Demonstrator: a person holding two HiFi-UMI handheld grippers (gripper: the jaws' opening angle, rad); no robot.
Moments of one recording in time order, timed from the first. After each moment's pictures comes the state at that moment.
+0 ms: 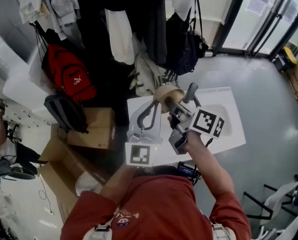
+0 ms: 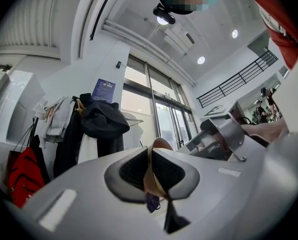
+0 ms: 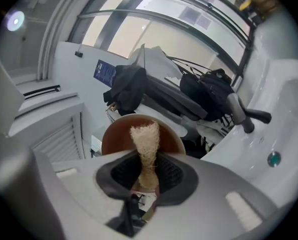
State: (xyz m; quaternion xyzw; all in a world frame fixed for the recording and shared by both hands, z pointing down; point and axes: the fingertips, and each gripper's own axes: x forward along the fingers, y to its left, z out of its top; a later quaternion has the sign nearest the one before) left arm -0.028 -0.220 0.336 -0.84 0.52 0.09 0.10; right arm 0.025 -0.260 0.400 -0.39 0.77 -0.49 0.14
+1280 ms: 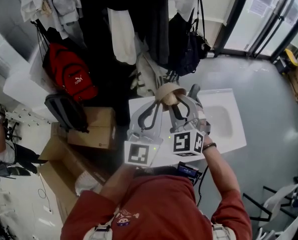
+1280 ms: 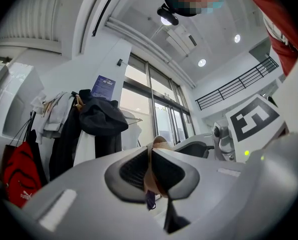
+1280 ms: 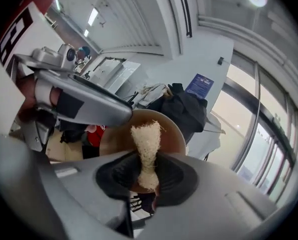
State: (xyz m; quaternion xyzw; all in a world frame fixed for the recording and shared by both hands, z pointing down) left arm -0.034 -0.227 0.339 -0.86 0.50 0.09 0.08; right arm 0.011 -0.260 0.376 -0.49 0.80 0.25 -0.25
